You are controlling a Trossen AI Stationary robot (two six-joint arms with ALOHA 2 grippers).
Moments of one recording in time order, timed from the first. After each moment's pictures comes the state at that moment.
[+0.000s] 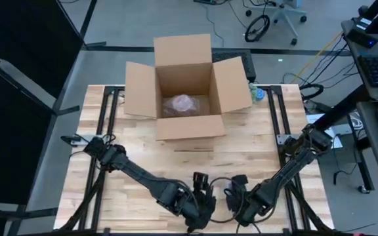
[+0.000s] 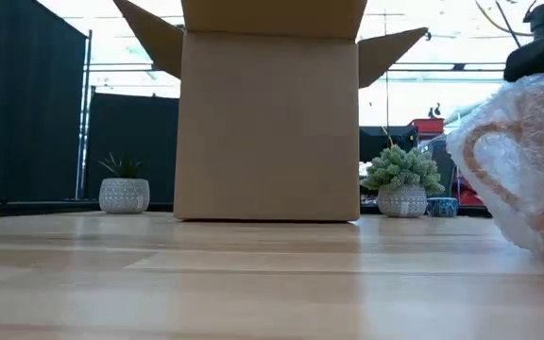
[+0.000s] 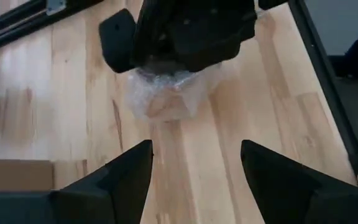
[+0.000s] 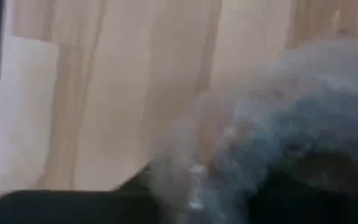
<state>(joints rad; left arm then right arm) -0.55 2.30 2.36 -1.08 -0.46 -0.17 0.81 1.82 1.17 -0.75 0.18 0.64</state>
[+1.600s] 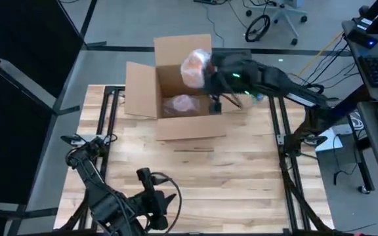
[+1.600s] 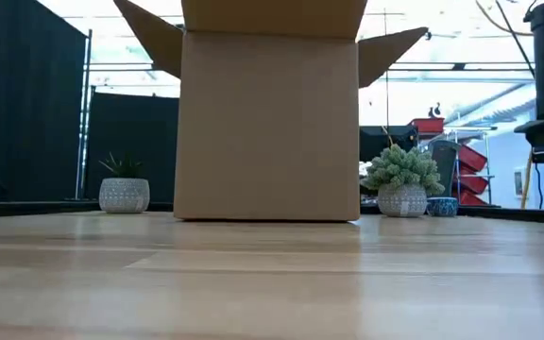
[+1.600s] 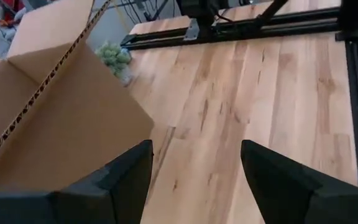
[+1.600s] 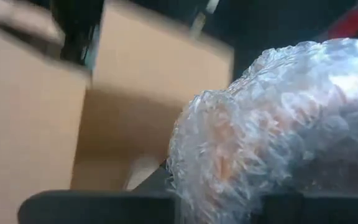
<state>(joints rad) -0.83 2.04 2.35 -1.57 -0.98 -0.85 -0.25 1.71 2.07 -0.97 0.10 -0.46</state>
